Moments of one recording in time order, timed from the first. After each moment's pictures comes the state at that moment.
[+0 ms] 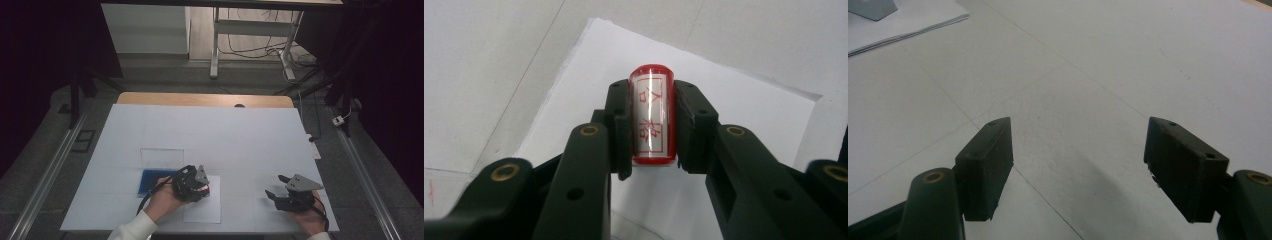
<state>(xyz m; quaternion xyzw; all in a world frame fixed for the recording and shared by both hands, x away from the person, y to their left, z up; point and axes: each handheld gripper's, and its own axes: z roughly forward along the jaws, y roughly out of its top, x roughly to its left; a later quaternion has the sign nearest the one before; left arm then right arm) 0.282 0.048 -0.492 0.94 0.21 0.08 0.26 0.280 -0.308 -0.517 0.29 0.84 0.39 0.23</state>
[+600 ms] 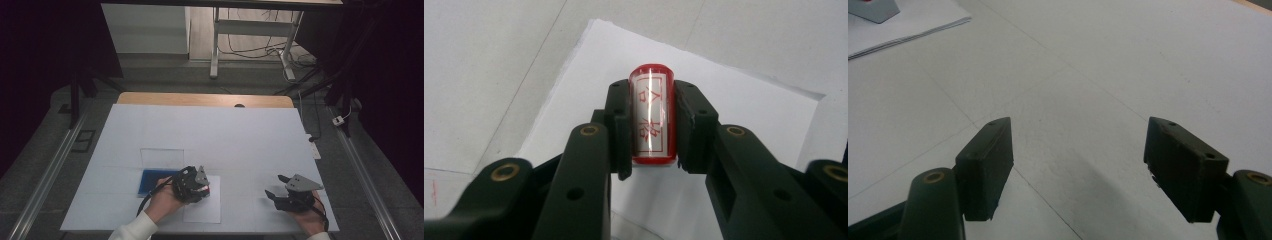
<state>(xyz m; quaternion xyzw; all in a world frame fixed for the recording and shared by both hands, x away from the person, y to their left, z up) 0.280 0.047 -0.493 0.94 0.21 0.08 0.26 0.279 -0.307 -0.515 0.29 0.84 0.39 0.23</state>
